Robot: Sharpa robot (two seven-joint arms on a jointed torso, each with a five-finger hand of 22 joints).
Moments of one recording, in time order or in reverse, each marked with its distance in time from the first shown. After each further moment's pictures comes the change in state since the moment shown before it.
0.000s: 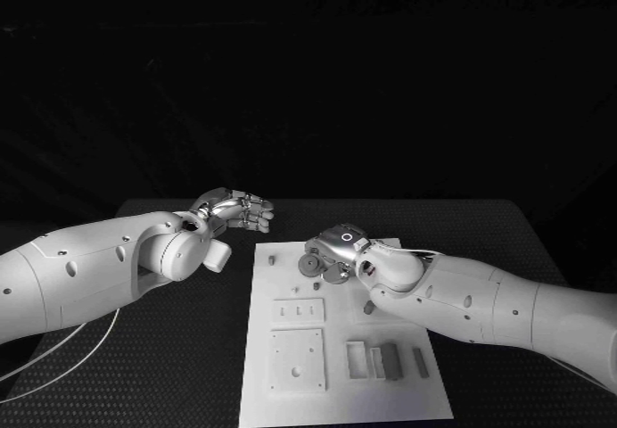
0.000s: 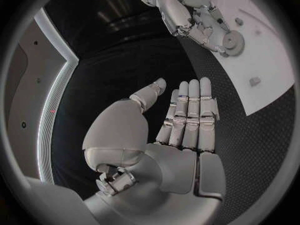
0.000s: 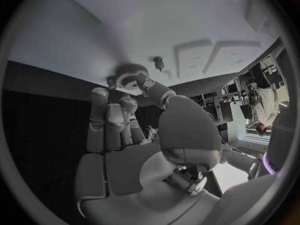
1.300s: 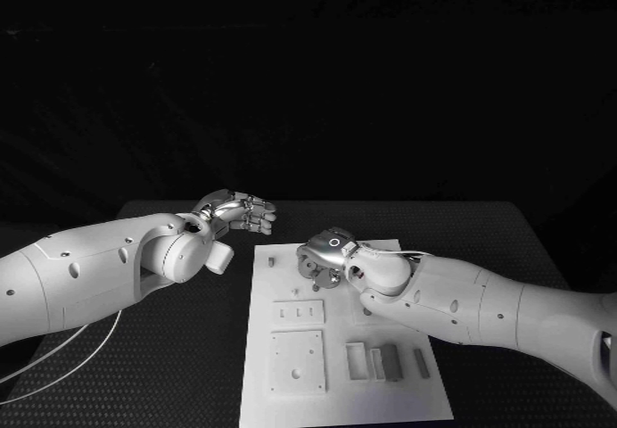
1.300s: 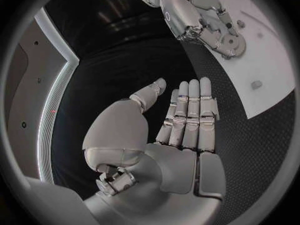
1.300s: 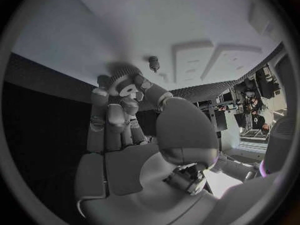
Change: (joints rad) left arm 0.000 0.005 0.000 0.002 0.000 0.000 0.001; left_hand 0.000 0.000 0.000 0.000 0.000 0.003 -0.003 0.000 -0.001 0.000 0.000 0.000 -0.001 0.000 0.000 0.004 -0.003 0.000 0.000 0.000 0.004 -0.001; right arm 0.000 0.053 -0.006 -0.034 -0.088 0.053 0.009; right_hand 0.016 0.103 -0.018 -0.038 0.000 0.031 -0.031 0.106 0.003 0.019 -0.022 0.009 0.026 0.020 -0.041 0.005 -0.008 -0.001 0.002 -0.005 0.010 0.000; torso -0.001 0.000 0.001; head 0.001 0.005
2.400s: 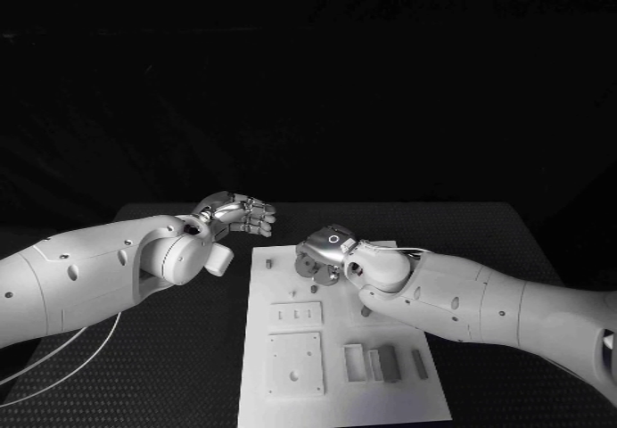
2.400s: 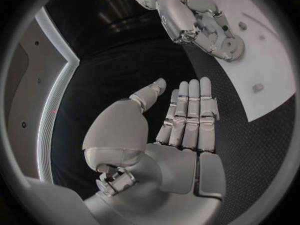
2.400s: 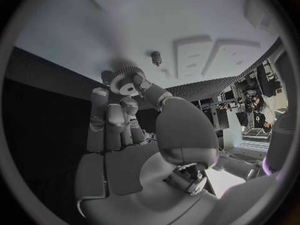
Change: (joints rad) left arm -0.001 -0.004 0.000 0.007 0.000 0.000 0.000; left_hand 0.000 0.000 0.000 0.000 0.000 0.000 0.000 0.000 0.000 0.000 0.000 0.004 -0.001 0.001 0.001 0.004 -0.003 0.000 0.000 0.000 0.000 -0.002; right arm 0.014 0.004 0.009 0.010 0.015 0.020 -0.007; right_hand 0.001 0.012 0.002 0.001 0.003 0.000 0.001 -0.018 -0.005 -0.002 -0.002 0.000 0.010 -0.001 -0.003 0.000 -0.001 -0.006 0.000 -0.001 0.000 0.000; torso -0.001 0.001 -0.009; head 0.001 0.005
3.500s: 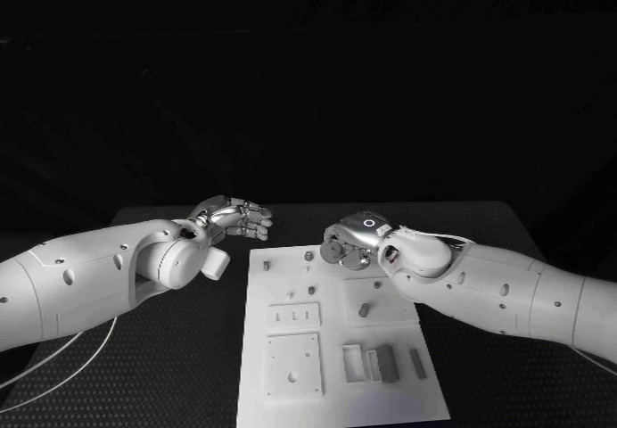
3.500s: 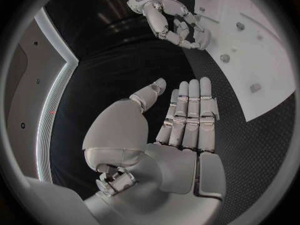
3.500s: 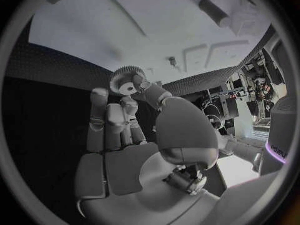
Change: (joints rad) left arm -0.010 -0.018 0.000 0.005 0.001 0.001 0.000; left_hand 0.000 0.000 0.000 0.000 0.000 0.000 0.000 0.004 -0.001 0.000 0.000 0.000 -0.001 0.000 0.000 0.000 -0.003 0.000 0.000 0.000 0.000 -0.001; right arm 0.026 -0.159 0.047 0.106 0.089 -0.005 0.016; right_hand 0.000 0.001 0.003 0.003 0.000 -0.003 0.003 0.000 0.000 -0.002 0.005 0.000 0.004 -0.006 -0.001 0.000 -0.001 0.000 -0.001 -0.002 0.000 0.000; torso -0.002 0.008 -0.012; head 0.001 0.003
